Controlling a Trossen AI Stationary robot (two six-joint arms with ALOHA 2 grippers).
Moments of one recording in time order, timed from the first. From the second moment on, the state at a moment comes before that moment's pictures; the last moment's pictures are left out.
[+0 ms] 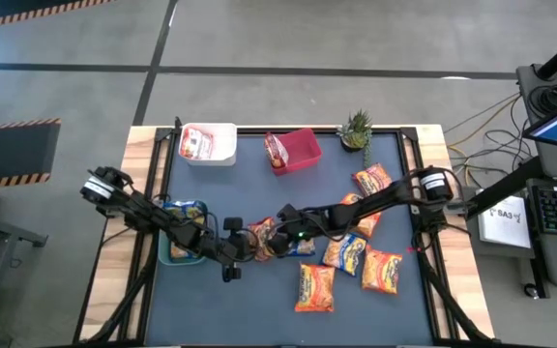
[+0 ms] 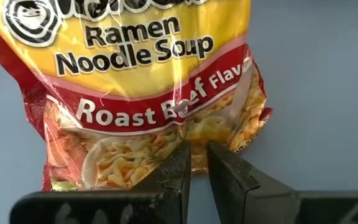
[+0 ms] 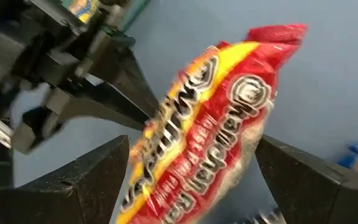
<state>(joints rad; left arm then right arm) -0.41 1.64 0.55 0.28 -0.37 -0.25 0.13 1.94 1.09 0.22 0.07 0.87</state>
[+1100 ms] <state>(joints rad) -0.40 1.63 0.54 0.29 -0.37 -0.20 0.11 2.01 1.09 0.33 0.05 0.85</state>
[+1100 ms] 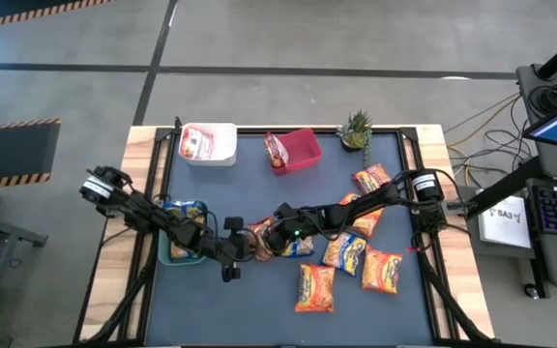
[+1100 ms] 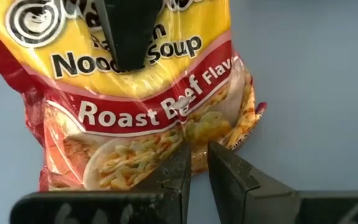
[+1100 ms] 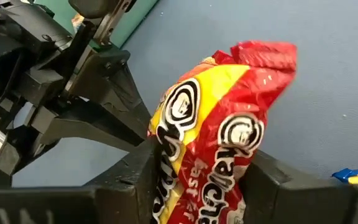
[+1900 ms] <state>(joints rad) -0.40 1.30 0.54 0.04 -0.46 -0.05 0.11 1.96 1.09 0.32 0.04 0.78</state>
